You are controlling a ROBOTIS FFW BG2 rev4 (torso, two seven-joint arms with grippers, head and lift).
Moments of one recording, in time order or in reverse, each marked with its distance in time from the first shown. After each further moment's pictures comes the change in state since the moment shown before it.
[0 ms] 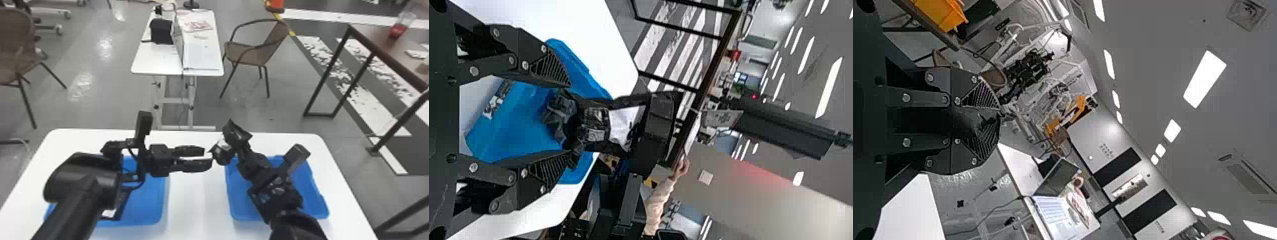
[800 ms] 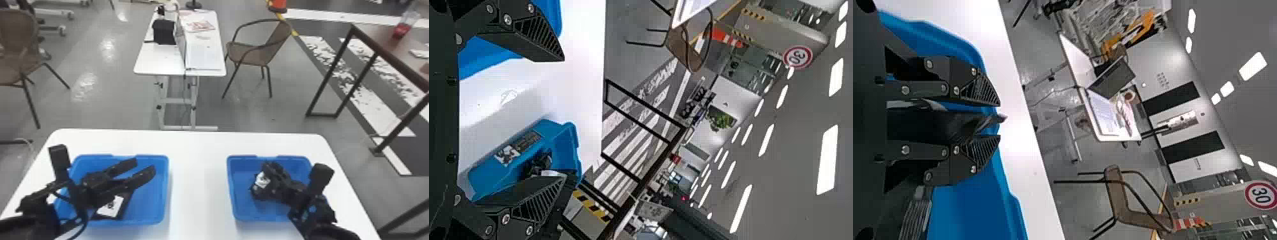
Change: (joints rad) left arm 0.440 0.069 0.306 -0.572 0.233 0.273 0.210; right arm -0.061 -0.055 -0.234 0.287 0.320 0.065 -0.054
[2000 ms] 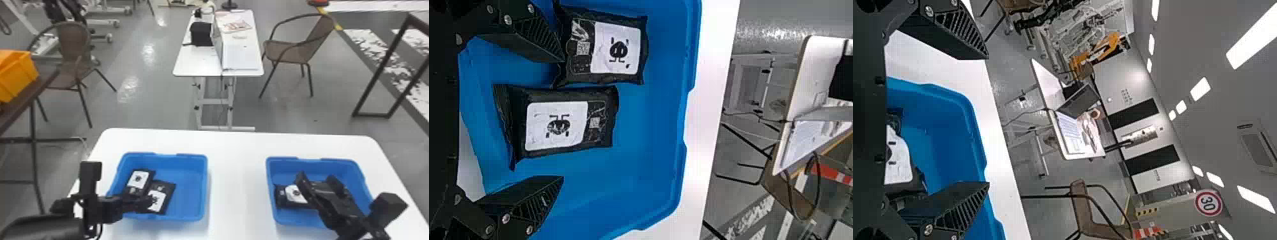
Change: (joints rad) left arm -0.007 -0.068 0.185 -0.059 -0.531 0.315 0.145; right arm 0.283 0.081 0.011 -0.368 -0.044 -0.079 0.046
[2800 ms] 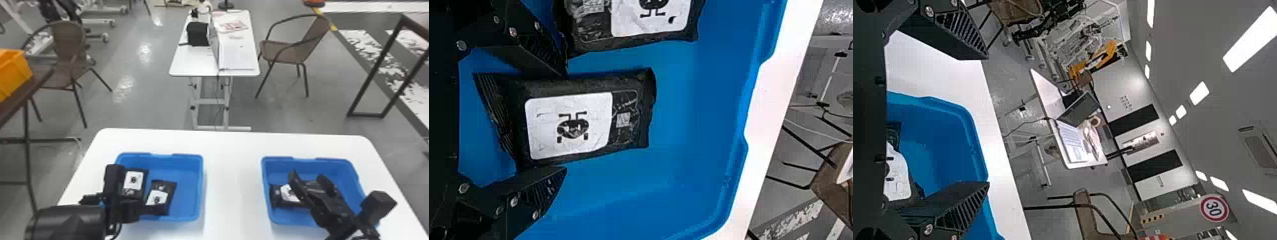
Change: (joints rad) left arm -0.174 0.037 -0.096 0.377 0.058 -0.007 0.084; right arm -0.012 0.000 0.011 0.020 -0.031 0.006 0.025
